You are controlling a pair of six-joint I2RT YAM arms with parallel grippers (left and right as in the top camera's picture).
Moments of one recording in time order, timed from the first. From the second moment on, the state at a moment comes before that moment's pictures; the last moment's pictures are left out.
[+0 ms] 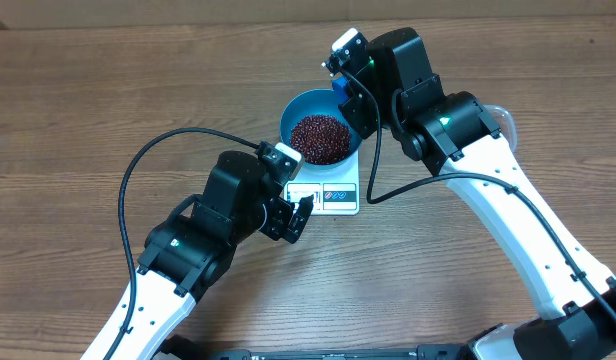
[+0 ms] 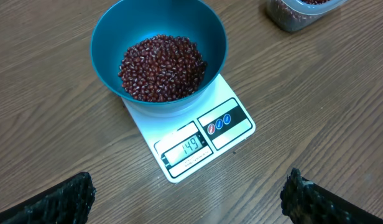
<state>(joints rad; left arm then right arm) -0.52 1.09 0.95 -0.62 0.07 0.01 0.50 1.63 1.62 -0.73 0.02 -0.28</state>
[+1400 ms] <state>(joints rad) -0.52 1.09 0.95 -0.62 0.07 0.01 0.50 1.63 1.62 -0.74 0.04 -0.29</state>
